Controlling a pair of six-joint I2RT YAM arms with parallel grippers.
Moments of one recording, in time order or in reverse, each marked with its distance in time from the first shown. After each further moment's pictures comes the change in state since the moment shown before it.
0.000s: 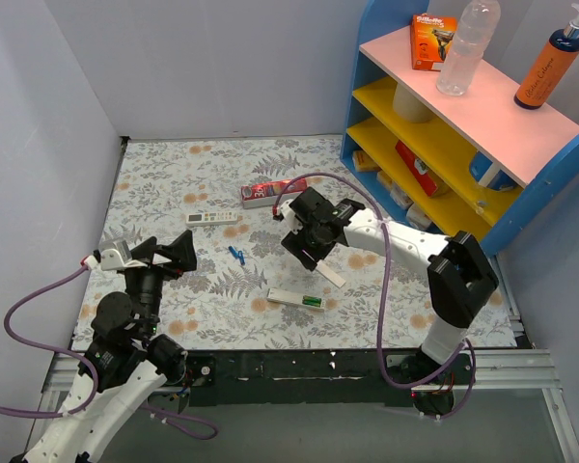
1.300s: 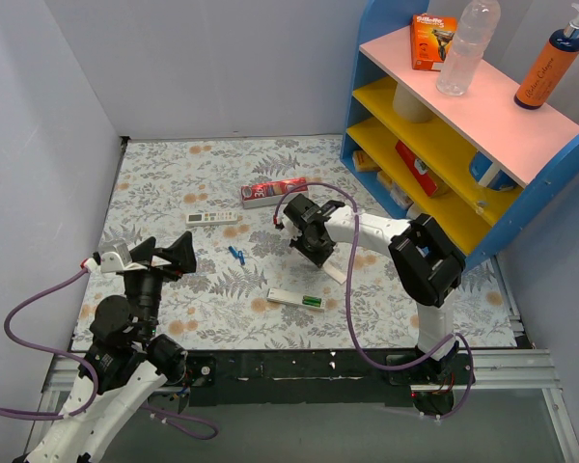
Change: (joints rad) left arm 0.003 -0.029 -0.016 0.013 0.022 0.035; right arm -0.056 0.233 0.043 -0.015 0.055 0.003
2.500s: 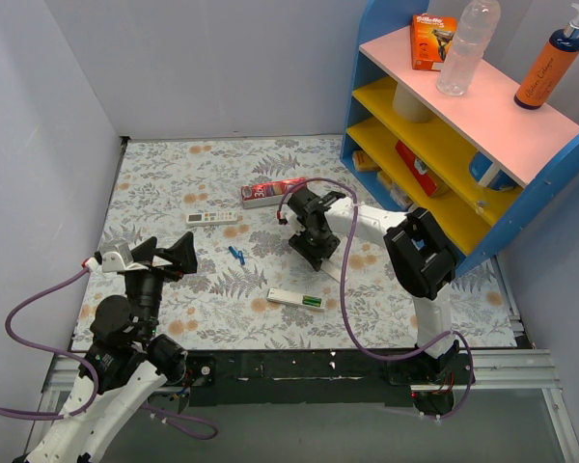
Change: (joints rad) left arm 0.000 0.000 -0.002 0.000 0.014 0.004; right arm -0.052 0.063 0.078 -0.074 -0.068 -0.025
